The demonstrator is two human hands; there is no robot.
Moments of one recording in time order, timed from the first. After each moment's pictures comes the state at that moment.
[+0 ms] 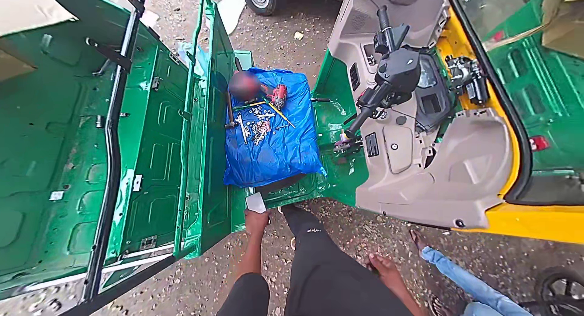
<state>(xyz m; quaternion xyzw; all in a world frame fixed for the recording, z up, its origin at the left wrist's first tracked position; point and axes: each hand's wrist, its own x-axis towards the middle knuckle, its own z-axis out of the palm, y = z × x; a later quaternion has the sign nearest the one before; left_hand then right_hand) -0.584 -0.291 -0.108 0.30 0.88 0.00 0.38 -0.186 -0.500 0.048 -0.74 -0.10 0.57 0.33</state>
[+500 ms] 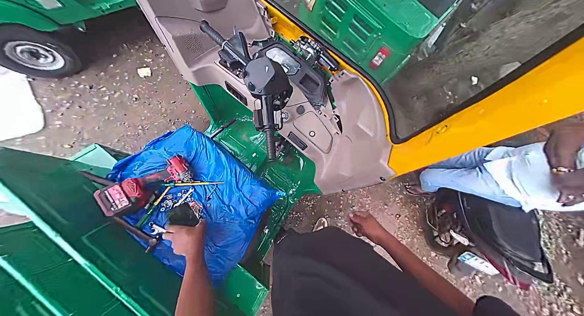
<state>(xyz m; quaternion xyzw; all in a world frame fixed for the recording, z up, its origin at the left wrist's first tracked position) -0.557 0.039 -0.041 0.59 0.78 0.01 0.21 -0.194 -0.436 0.065 -0.72 0.09 0.52 0.45</state>
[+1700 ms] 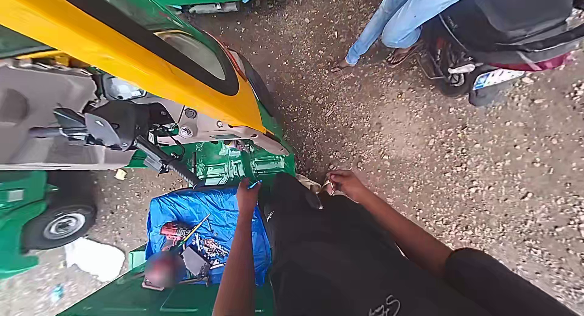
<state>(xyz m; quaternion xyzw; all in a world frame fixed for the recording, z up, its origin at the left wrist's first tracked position) -0.299 -0.147 0.019 0.85 0.32 -0.20 0.36 -0.297 -0.549 -0.002 -0.53 0.26 0.35 0.73</state>
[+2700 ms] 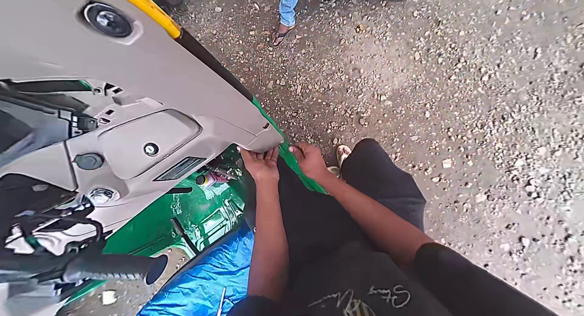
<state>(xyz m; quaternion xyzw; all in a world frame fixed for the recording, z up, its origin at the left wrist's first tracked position) -0.189 -0.202 -0.137 0.48 0.32 -0.14 0.81 -0.273 -0.322 -0.154 -0.80 0.25 0.01 0.54</state>
